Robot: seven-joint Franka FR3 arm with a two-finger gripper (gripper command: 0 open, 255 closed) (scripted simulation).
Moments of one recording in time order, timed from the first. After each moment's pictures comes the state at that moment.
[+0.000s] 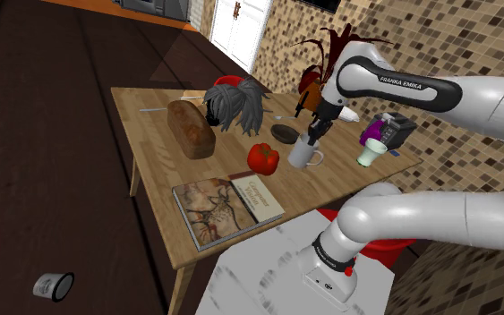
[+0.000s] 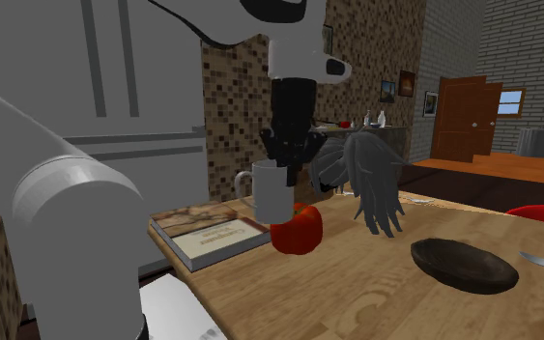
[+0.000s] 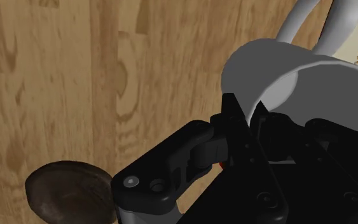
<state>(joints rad) -0.16 -0.80 -0.23 -2.59 -0.17 1.75 -0.18</state>
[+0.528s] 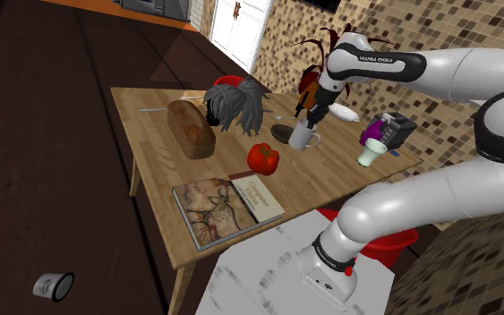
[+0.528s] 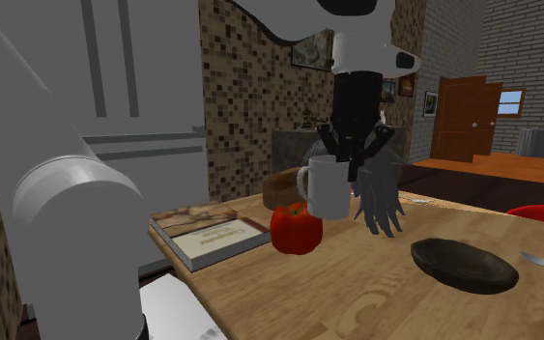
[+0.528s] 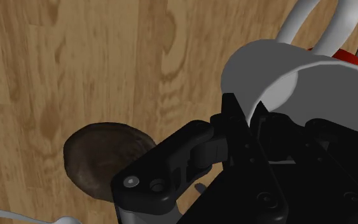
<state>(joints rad) -0.15 -0.49 -0.36 -2.34 -0.19 1.82 -0.32</state>
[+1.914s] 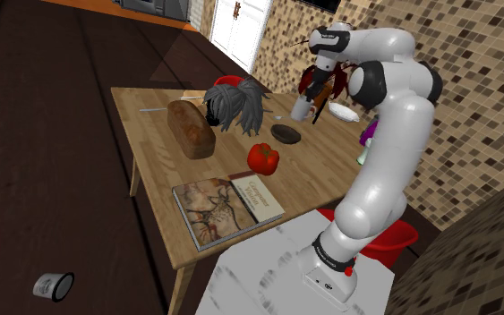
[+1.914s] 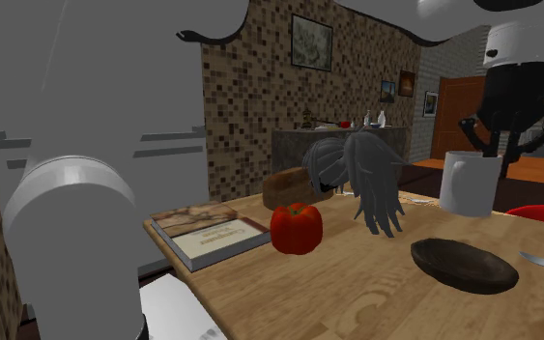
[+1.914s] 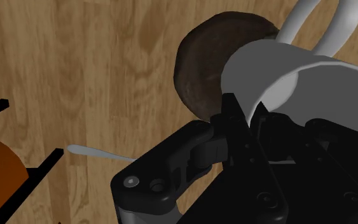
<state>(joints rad) -0.26 0.33 -0.57 -1.48 0.14 1.71 -0.73</state>
